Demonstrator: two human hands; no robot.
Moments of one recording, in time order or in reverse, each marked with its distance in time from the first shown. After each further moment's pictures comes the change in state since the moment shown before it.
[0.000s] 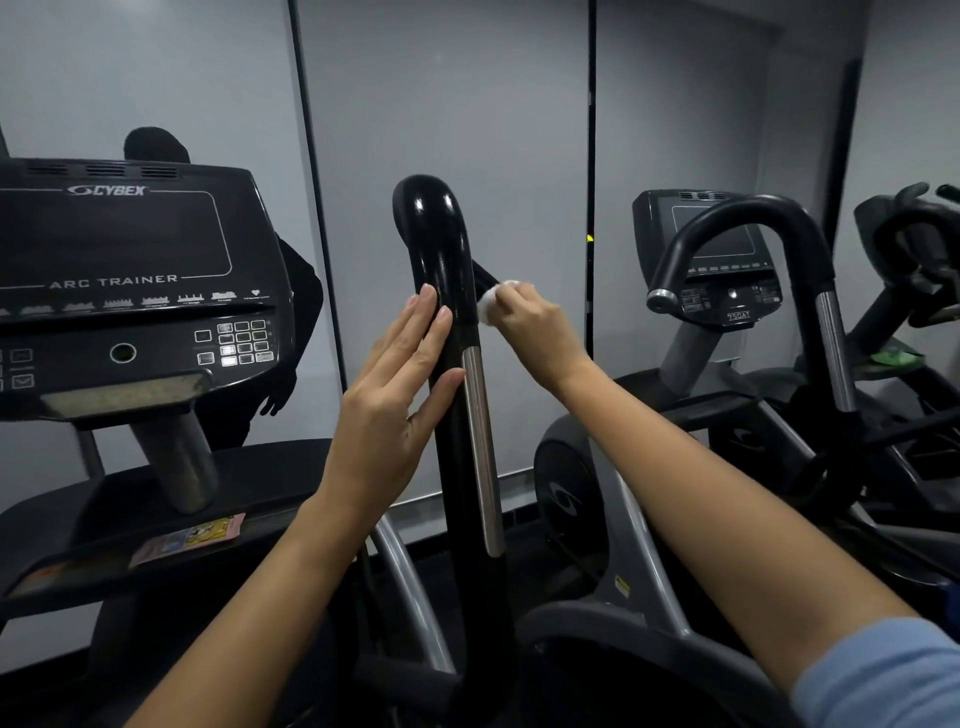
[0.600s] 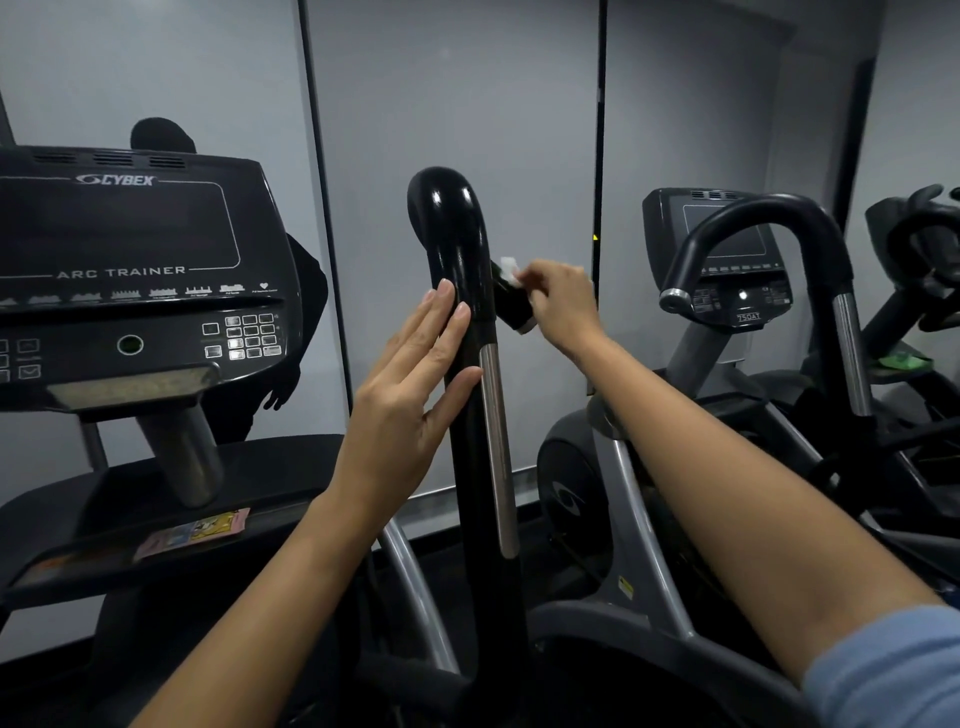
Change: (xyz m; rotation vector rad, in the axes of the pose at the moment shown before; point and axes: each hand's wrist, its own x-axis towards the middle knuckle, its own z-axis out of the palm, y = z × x) left_hand 0.000 -0.002 -0.001 -0.030 -0.009 0.011; right_hand 0.026 0.011 -0.011 0.570 -0.123 0.636
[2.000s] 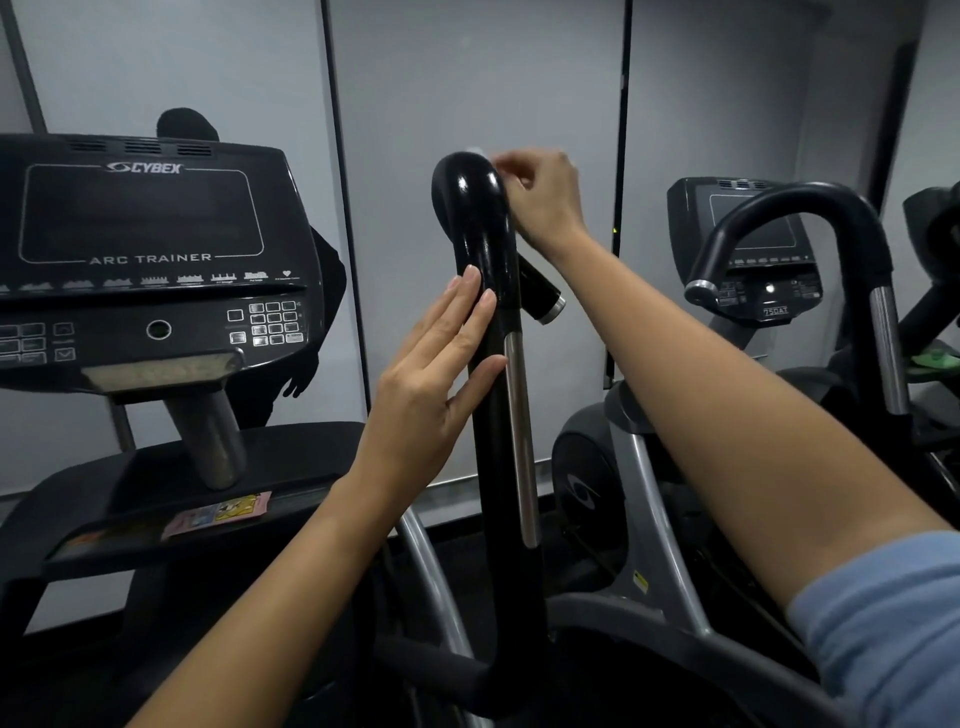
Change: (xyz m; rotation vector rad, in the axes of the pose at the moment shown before) left_hand 0.001 -0.001 -0.002 0.018 -0.013 0.012; right_hand 0.050 -0.079 -0.016 0.293 0.068 -0.093
